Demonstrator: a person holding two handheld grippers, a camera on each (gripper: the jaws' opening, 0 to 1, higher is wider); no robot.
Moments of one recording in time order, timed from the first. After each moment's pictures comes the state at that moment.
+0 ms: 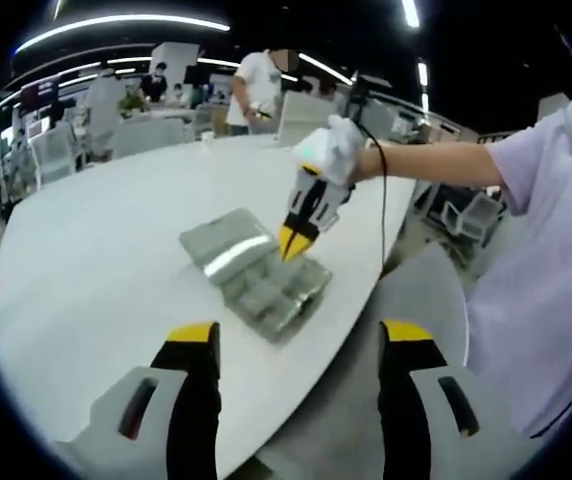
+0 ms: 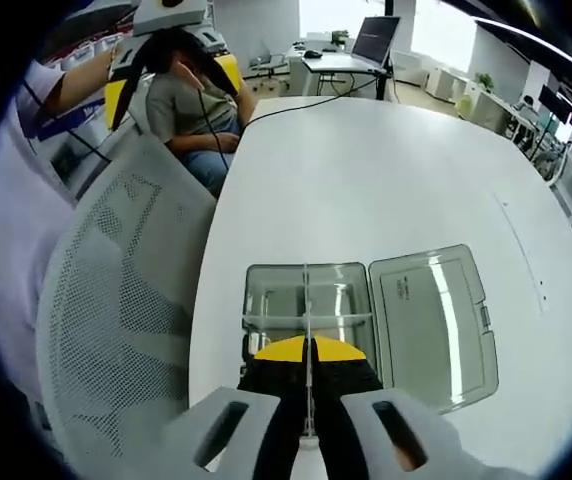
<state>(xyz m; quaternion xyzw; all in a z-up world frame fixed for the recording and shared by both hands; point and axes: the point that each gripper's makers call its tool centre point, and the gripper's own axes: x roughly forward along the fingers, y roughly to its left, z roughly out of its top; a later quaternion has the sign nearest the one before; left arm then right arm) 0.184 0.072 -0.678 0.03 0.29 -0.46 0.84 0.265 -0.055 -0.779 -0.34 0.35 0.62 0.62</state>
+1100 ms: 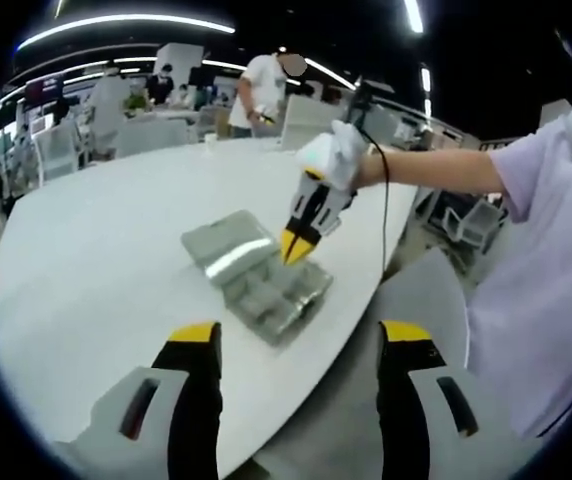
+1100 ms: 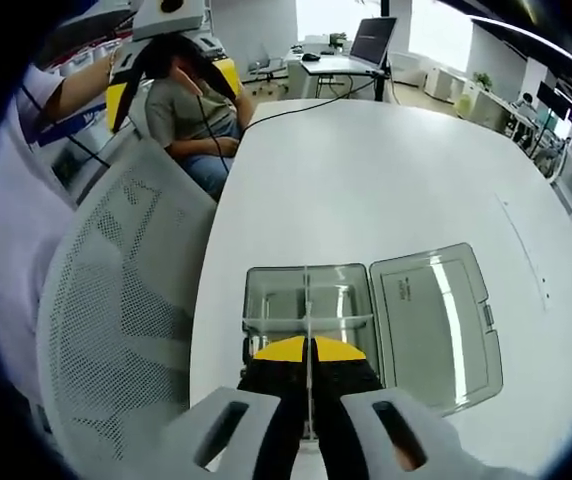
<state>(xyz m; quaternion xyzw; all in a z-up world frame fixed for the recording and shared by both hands) 0.186 0.072 -0.678 0.02 0.29 -0.45 0.84 0.266 -0.053 -0.784 -0.33 0.35 0.62 0.62</state>
